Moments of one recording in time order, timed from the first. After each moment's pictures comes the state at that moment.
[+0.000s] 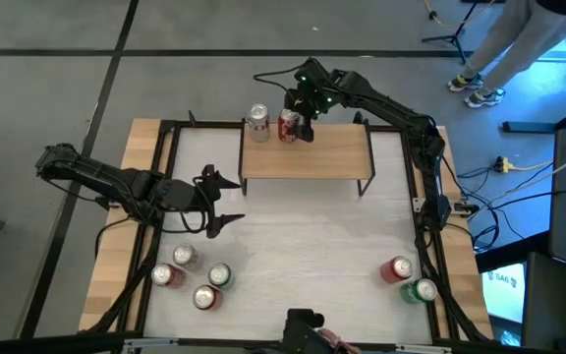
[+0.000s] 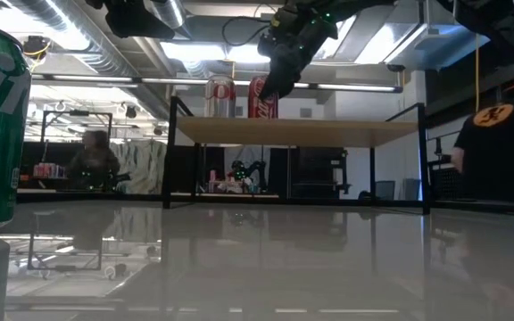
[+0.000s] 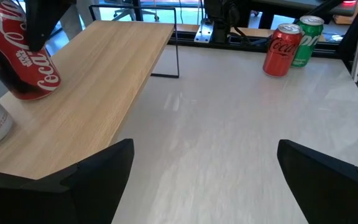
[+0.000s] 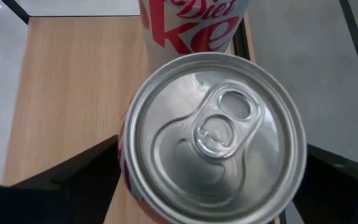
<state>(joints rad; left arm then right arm) -0.27 0.95 0.80 -0.33 -0.45 -0.23 -0.56 2.06 2.13 -1.00 -0.30 -0.48</state>
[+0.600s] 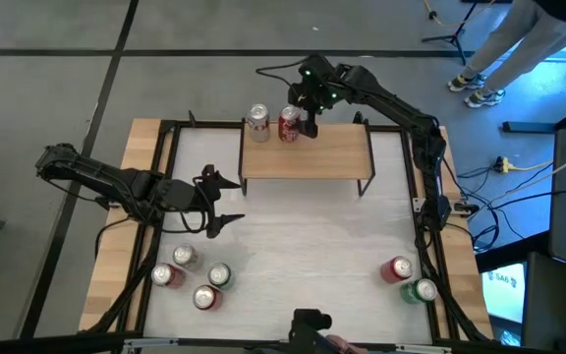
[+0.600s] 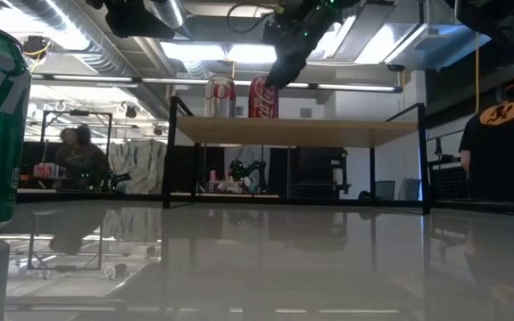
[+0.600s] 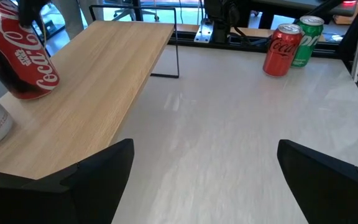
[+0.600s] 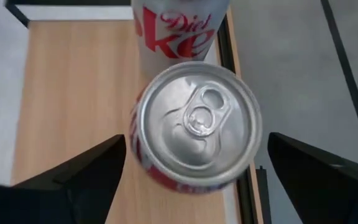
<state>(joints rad) -0.27 0.95 0.80 -0.33 -0.45 -0.23 -0.56 2.05 2.25 -1.11 -0.24 -0.48</state>
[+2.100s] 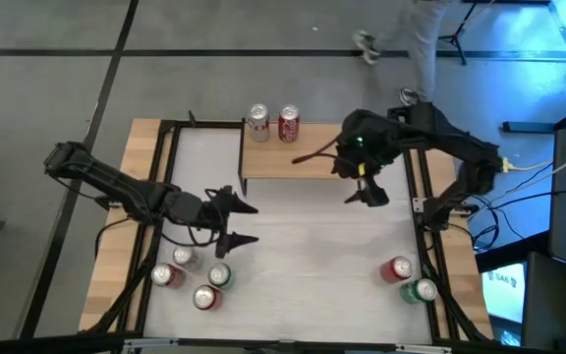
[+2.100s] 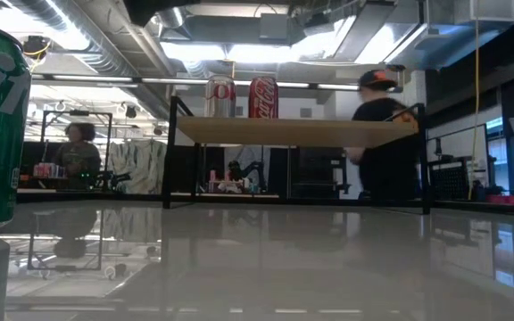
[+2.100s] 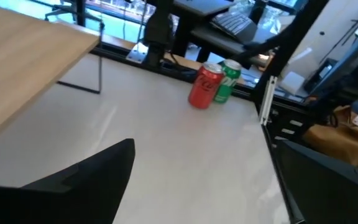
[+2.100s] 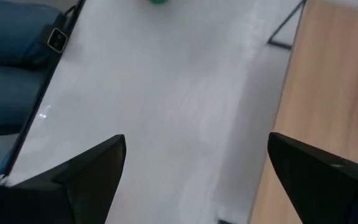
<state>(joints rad) -0.36 1.12 0.83 -0.02 -0.33 -0.44 -0.09 1.61 2.07 -1.53 -0.28 -0.36</state>
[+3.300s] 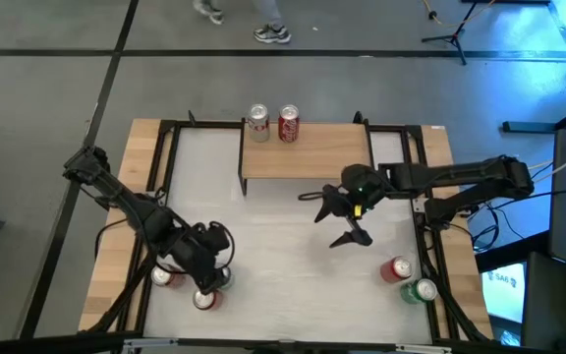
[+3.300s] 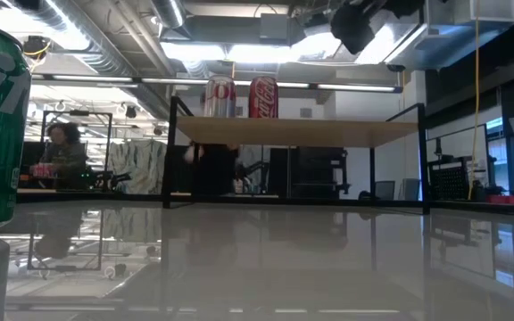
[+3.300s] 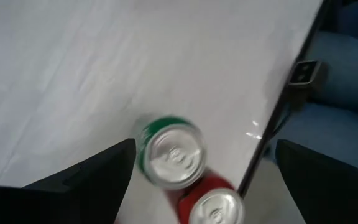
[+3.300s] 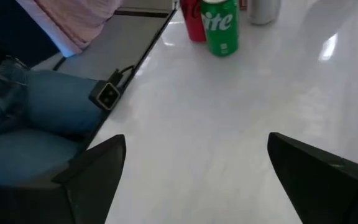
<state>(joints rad) -0.61 1.40 1.30 -1.00 -0.14 -1.15 0.05 1.30 1.05 -0.43 -0.49 -0.08</state>
